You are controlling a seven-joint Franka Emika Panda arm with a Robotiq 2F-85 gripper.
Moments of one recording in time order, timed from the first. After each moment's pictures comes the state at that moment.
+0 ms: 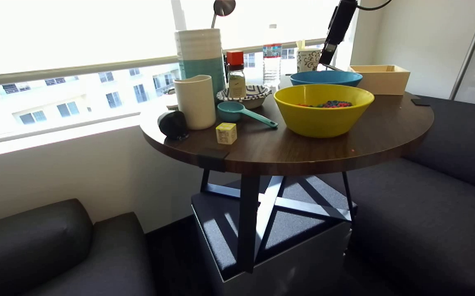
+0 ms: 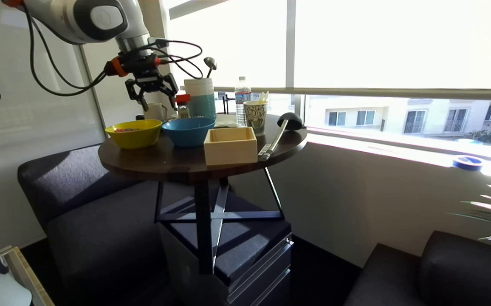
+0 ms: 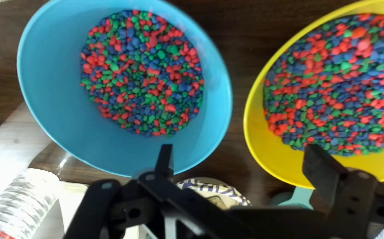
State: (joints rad) arm 0.07 -0.35 0.01 -2.36 0.06 2.30 -0.55
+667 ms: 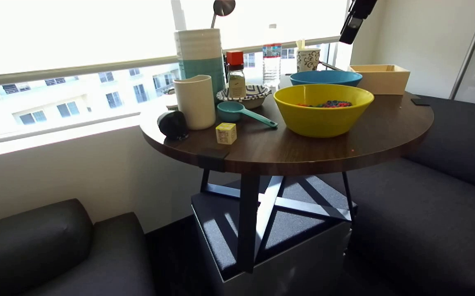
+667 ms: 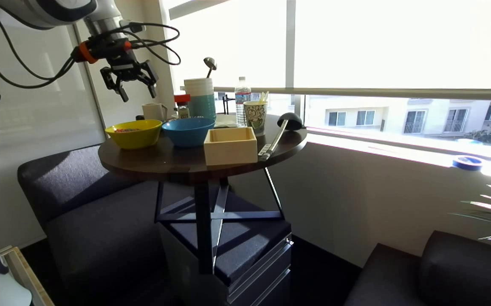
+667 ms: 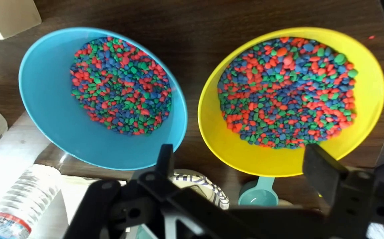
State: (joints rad) arm 0.11 -0.54 0.01 -2.44 0.03 2.22 -0.46
